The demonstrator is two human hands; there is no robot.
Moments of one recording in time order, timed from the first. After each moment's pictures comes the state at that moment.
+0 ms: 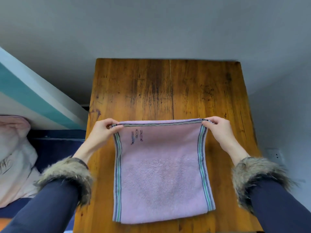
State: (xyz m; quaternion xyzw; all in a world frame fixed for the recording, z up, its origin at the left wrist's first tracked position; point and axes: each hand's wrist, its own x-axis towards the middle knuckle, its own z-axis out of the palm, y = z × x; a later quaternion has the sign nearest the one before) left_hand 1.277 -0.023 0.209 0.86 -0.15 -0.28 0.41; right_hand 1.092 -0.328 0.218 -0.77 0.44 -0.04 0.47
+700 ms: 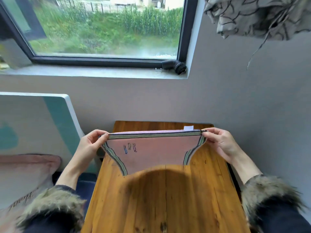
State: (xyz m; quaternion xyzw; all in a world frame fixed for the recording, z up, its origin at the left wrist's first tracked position) left_hand 1.229 0.004 0.417 0.75 -0.15 -0.12 0.63; right_hand 1.055 -0.348 0.427 -0.63 0.24 -0.14 0.72
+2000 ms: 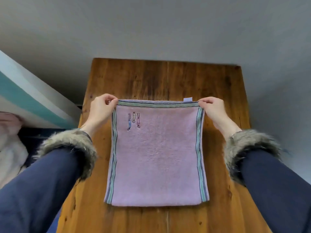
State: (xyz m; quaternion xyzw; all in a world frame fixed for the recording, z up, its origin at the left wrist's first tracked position) left_hand 1.320 -0.085 0.203 0.92 -0.10 -0.12 0.37; right_hand 1.156 -0.375 0.211 -0.74 0.45 -0.05 0.49
